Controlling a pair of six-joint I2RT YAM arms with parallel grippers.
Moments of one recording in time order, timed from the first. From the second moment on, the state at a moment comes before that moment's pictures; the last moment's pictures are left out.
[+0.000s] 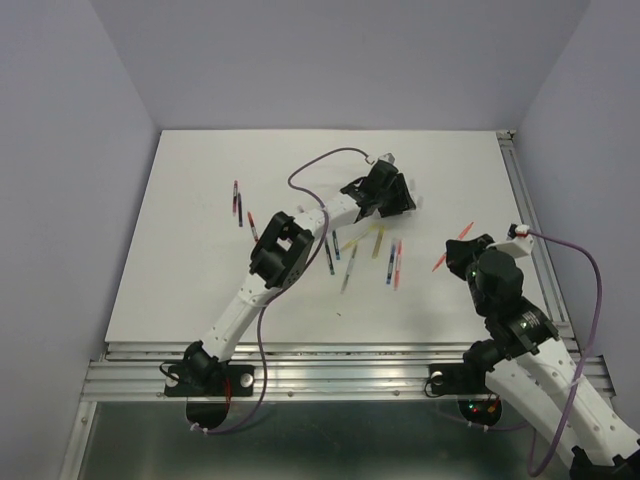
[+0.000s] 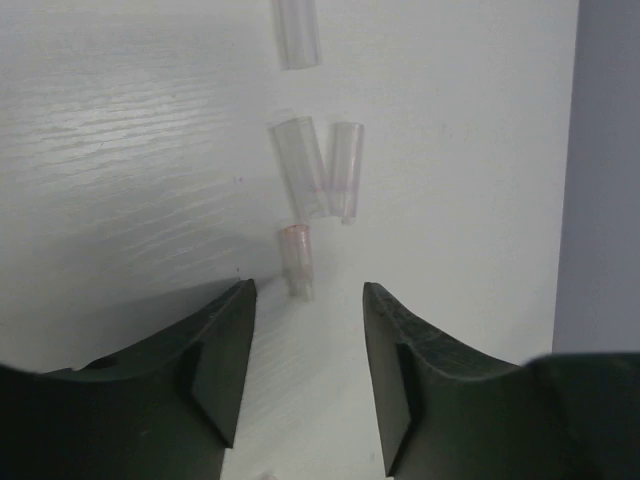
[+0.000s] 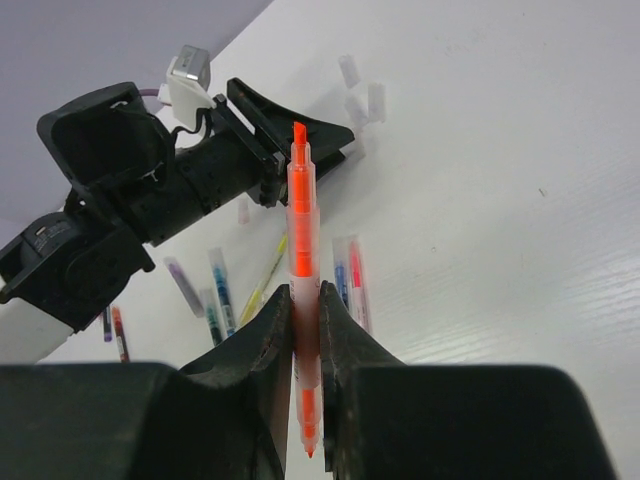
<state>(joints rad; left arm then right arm) -0.77 2.62 2.22 -0.20 0.12 -0.91 0.47 0.48 0.54 -0.36 0.53 0.82</state>
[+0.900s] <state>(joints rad) -0.74 1.12 0.77 -0.39 -0.34 -1.05 0.77 1.37 0.79 0.05 0.02 0.69</state>
